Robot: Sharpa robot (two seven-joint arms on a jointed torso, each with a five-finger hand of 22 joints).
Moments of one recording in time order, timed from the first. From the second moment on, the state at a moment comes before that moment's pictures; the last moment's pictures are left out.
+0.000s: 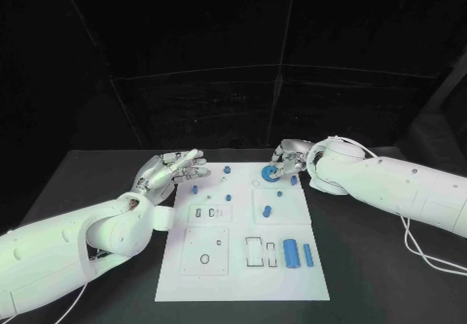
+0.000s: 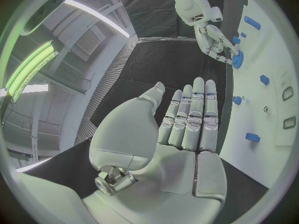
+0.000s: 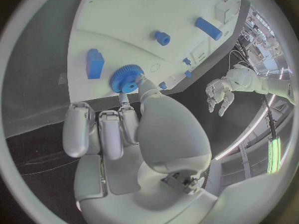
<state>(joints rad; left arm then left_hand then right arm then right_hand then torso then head) 1.14 -0.88 -0.02 1.59 0.09 -0.26 0.55 1.26 0.02 0.19 0.07 0.05 0.97 0.22 0.11 0.07 1.07 0.16 0.14 0.07 1.12 0.11 0.22 0.14 0.18 0.95 0.23 0.26 0.09 1.28 -0.66 0.02 1.21 -1.38 -0.08 -0.25 1.36 -0.05 0.01 0.09 0.26 0.82 0.16 0.26 0.07 1.43 0.07 1.41 1.31 1.47 -0.01 1.50 1.31 0.08 1.41 0.10 1.44 1.24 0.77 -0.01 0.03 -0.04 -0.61</state>
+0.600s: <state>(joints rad) 1.14 -0.88 -0.02 1.58 0.09 -0.26 0.55 1.26 0.02 0.19 0.07 0.05 0.97 0.22 0.11 0.07 1.07 0.16 0.14 0.07 1.12 0.11 0.22 0.14 0.18 0.95 0.23 0.26 0.09 1.28 -0.65 0.02 1.22 -1.42 -0.08 -0.25 1.40 -0.03 0.04 0.04 0.22 0.82 0.16 0.28 0.07 1.43 0.07 1.41 1.31 1.47 -0.01 1.50 1.31 0.08 1.41 0.10 1.45 1.24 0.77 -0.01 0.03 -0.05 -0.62</state>
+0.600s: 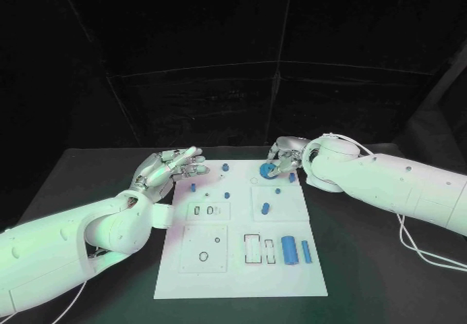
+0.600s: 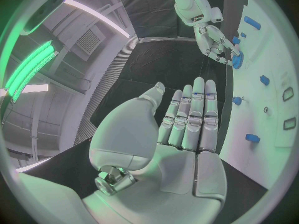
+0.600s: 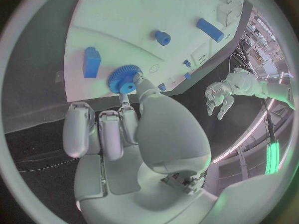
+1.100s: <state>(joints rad) 1.14 -0.88 -0.02 1.58 0.09 -0.25 0.55 1.26 0.02 0.19 0.07 0.05 0.97 0.22 0.11 0.07 1.07 0.16 0.14 0.07 1.12 0.11 0.22 0.14 0.18 0.95 0.23 0.26 0.09 1.27 -0.65 0.02 1.24 -1.47 -0.11 -0.26 1.42 -0.01 0.13 0.00 0.17 0.88 0.15 0.31 0.06 1.45 0.06 1.42 1.31 1.47 -0.01 1.50 1.31 0.08 1.41 0.10 1.45 1.25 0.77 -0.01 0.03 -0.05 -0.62</state>
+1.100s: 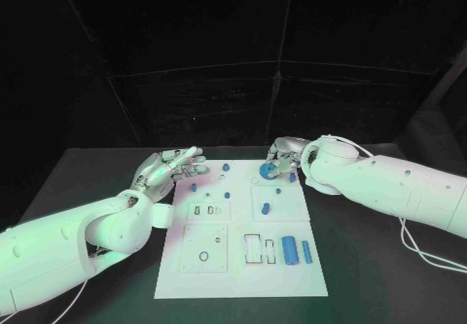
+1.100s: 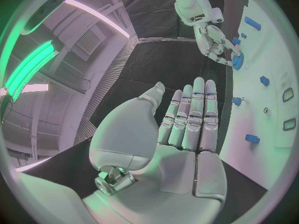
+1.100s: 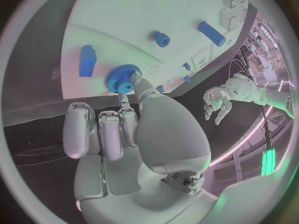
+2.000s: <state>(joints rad) 1.14 -0.88 -0.02 1.58 0.09 -0.25 0.55 1.26 0.02 0.19 0.07 0.05 0.97 0.22 0.11 0.07 1.07 0.16 0.14 0.07 1.12 0.11 0.21 0.14 0.18 0.95 0.23 0.26 0.09 1.27 -0.56 0.02 1.35 -1.54 -0.31 -0.25 1.35 -0.03 0.31 -0.04 0.20 0.89 0.15 0.26 0.06 1.46 0.05 1.43 1.31 1.47 -0.02 1.51 1.31 0.08 1.43 0.08 1.46 1.28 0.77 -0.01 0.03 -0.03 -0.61</state>
